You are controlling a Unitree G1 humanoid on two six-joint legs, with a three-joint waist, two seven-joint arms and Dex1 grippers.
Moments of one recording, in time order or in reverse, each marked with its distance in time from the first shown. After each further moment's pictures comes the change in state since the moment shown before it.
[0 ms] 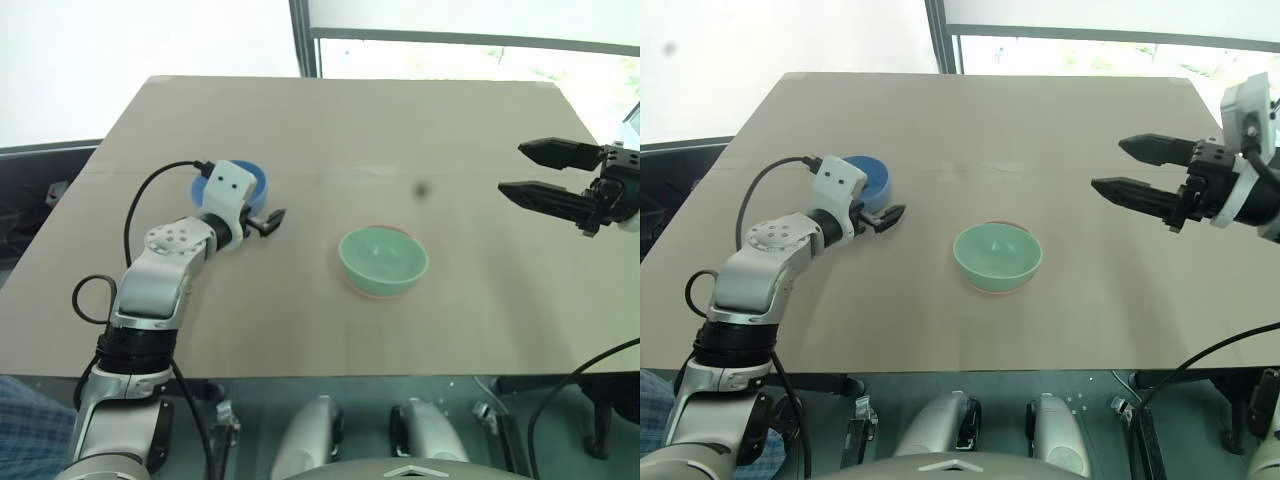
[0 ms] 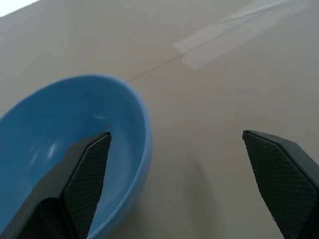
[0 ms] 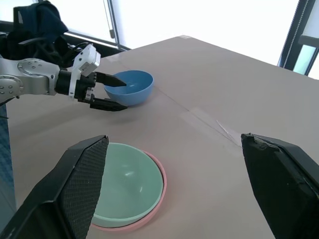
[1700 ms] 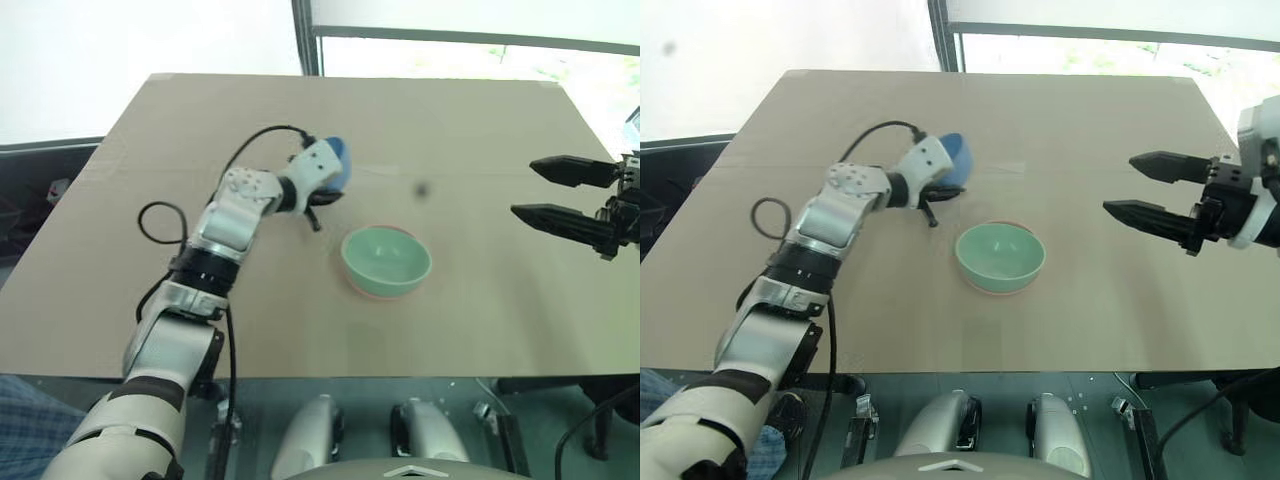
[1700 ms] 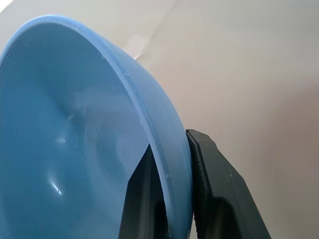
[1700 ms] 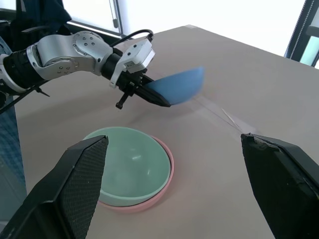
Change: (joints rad) left arm -0.442 -0.189 -0.309 0.375 0.190 -0.287 -0.488; right arm 0.191 -0.150 -0.050 -0.034 0.173 -0.125 -0.041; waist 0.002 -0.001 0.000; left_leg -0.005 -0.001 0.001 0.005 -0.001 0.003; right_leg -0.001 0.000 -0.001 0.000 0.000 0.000
